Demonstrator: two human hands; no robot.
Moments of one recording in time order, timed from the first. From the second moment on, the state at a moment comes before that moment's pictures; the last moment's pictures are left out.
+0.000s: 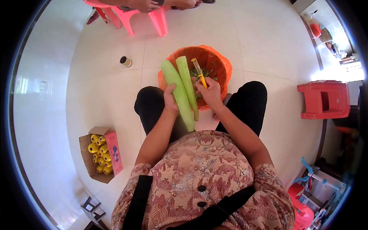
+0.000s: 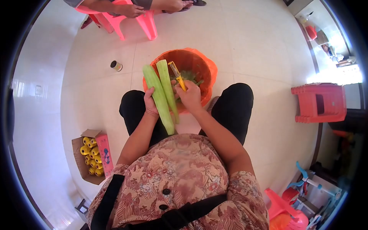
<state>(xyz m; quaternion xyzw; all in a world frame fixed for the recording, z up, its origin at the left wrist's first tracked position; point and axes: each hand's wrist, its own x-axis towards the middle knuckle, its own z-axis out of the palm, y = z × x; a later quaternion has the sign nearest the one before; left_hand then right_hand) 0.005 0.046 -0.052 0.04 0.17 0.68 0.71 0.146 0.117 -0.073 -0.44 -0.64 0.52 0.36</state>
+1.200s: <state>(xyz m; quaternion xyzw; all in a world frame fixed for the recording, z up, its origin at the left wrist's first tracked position) 0.008 0.042 -0.036 0.17 0.18 0.67 0.70 0.180 0.137 -0.002 -0.46 -0.50 0.65 0.34</state>
